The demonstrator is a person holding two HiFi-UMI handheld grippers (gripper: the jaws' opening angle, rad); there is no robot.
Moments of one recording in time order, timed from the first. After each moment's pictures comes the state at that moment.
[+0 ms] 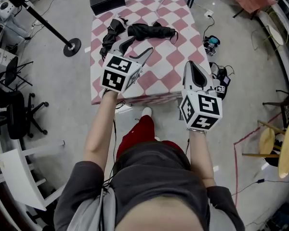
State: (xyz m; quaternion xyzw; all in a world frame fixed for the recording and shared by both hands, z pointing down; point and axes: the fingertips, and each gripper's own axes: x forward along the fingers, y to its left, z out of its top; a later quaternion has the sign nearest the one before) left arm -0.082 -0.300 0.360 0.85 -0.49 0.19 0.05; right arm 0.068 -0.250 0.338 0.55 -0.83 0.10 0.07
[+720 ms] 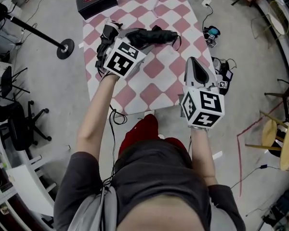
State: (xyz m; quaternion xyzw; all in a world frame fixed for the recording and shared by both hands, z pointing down) left arm -0.093 -0.423 0.424 0.86 -0.39 0.32 0.03; right arm 0.047 -0.342 0.364 0.58 -0.80 0.13 0.10
